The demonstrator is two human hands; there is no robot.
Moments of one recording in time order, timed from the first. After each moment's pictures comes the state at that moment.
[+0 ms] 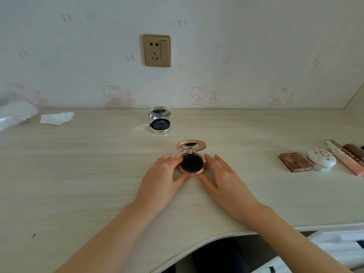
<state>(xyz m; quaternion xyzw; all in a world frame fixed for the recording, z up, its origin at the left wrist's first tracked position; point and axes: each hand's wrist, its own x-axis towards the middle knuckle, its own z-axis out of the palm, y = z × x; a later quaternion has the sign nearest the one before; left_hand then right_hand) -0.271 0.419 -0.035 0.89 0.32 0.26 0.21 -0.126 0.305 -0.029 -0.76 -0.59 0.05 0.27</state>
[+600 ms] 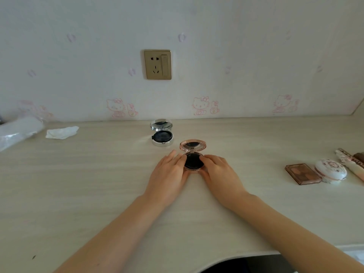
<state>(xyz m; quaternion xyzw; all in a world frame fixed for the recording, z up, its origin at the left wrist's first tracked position) -0.239 0.461 -0.041 0.93 0.28 0.22 0.03 -0.104 0.360 -0.029 -0.79 -0.57 -0.01 0.22</state>
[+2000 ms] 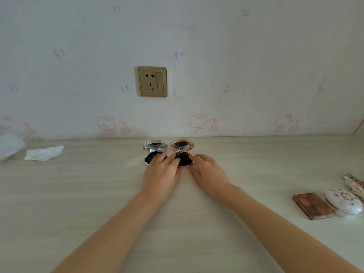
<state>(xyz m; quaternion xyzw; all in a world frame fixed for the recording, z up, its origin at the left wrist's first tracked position) -0.192 0.534 -0.033 0.91 0.30 0.29 -0.08 -0.052 0.446 -0.023 -0.78 -0.58 0.02 0.23</state>
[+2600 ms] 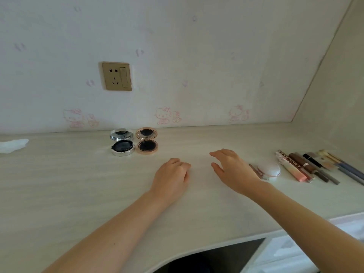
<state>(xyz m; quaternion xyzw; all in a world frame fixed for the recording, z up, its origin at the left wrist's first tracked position) -0.144 0.406 -0.033 0.94 0.21 0.28 0.07 0.006 0.272 0.011 -0.82 -0.54 -0.06 0.16</state>
